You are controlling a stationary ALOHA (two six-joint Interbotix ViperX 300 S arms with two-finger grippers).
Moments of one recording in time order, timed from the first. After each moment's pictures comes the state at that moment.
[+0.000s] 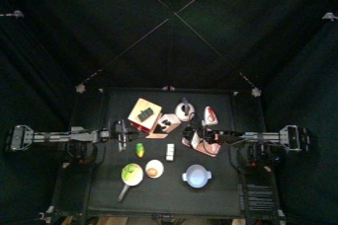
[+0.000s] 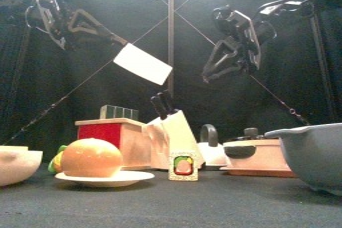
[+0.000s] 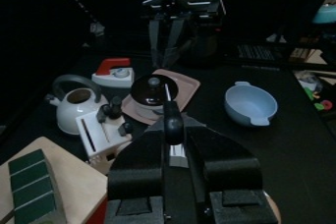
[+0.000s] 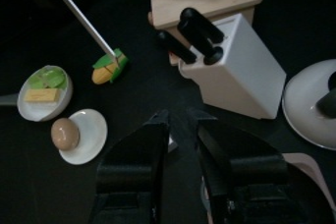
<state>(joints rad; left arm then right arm) 0.12 -0.67 1.10 0.07 -0.30 0.00 -0.12 -0.35 0.80 -0.88 0.16 1.25</state>
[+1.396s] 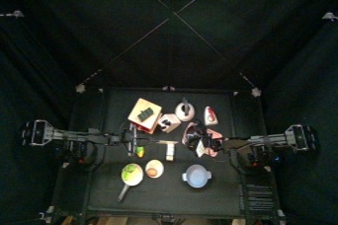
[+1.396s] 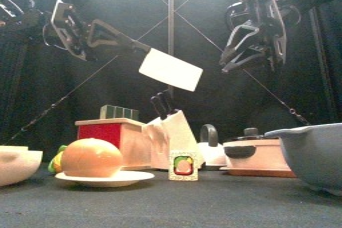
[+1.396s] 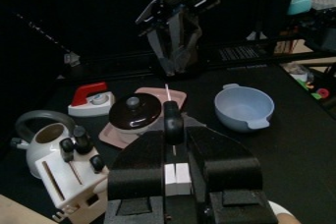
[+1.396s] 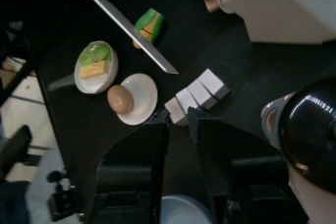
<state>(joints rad) 0.13 -0.37 1.08 0.16 -0.66 0.00 0.00 -0.45 0.77 -0.33 0.38 1.25</state>
